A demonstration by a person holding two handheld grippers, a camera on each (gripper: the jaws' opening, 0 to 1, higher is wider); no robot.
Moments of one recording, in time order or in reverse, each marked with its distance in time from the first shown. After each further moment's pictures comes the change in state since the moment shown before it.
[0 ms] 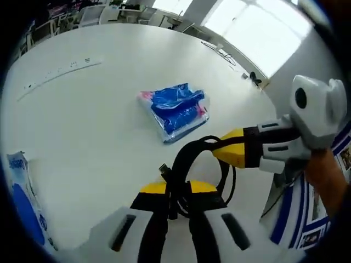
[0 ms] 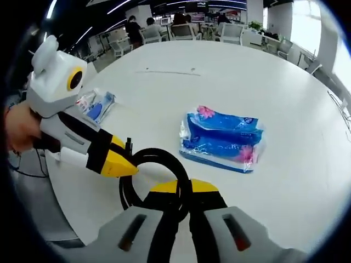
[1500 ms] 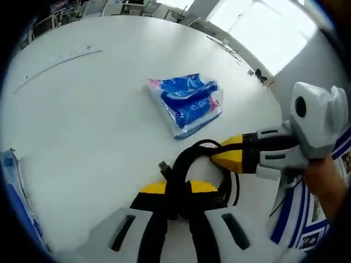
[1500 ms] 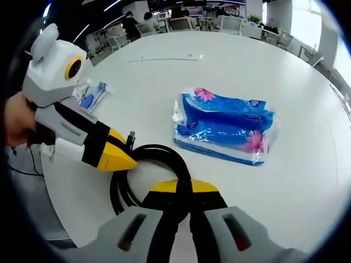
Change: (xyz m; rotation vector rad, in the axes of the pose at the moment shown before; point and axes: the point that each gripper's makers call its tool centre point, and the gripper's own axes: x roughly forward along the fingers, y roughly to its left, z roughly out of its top) left arm 0.022 0.017 -0.009 -0.020 0.038 0.017; right arm 0.029 -0.004 -0.022 0.013 0.046 0.000
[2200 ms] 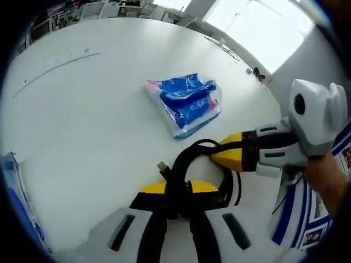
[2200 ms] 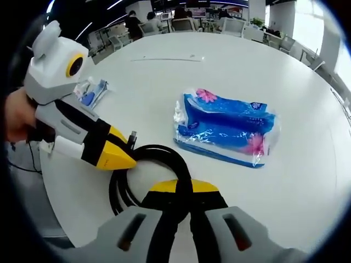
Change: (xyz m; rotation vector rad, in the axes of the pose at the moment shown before) left arm -0.001 0.000 0.002 0.033 -0.010 -0.005; right arm 0.003 -0.004 0.002 -0.025 -0.013 -0.004
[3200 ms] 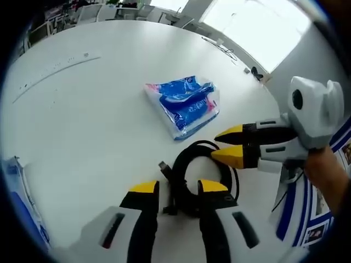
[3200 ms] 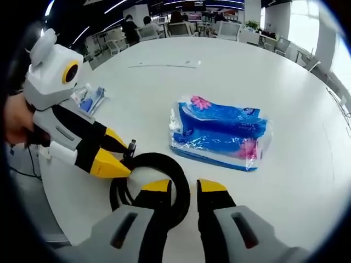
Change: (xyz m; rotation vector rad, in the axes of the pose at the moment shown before) left arm -0.008 0.001 0.002 0.021 -0.007 -0.006; right arm -0.011 0.000 0.010 0.030 -0.045 -0.025
